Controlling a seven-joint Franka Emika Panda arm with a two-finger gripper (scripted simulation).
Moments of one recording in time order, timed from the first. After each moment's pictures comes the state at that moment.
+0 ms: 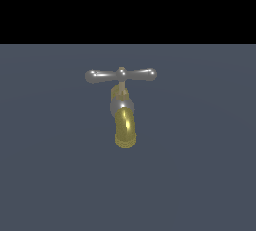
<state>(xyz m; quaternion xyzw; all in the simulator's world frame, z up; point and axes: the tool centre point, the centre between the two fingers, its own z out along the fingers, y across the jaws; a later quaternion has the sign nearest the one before) -0.255 -0.008 0.494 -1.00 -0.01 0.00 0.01</state>
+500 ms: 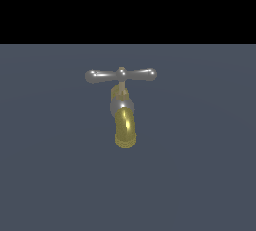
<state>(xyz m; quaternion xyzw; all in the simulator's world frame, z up) -0.253 -0.013 0.487 -1.00 -0.02 0.00 0.01</state>
